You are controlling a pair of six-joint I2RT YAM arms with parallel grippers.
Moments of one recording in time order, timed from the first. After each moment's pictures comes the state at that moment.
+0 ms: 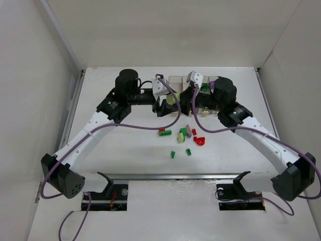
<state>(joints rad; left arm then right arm) -0.58 1.31 1.34 -0.22 0.87 0.32 0.55 1.27 1.15 -0.01 -0.69 -0.12</state>
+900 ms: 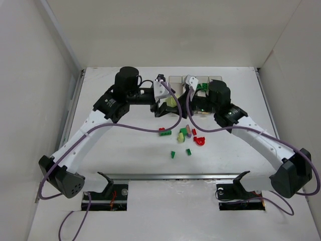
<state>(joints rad) -0.61 1.32 1.44 -0.44 0.80 0.52 0.57 1.30 1.11 -0.02 -0.65 -0.11</state>
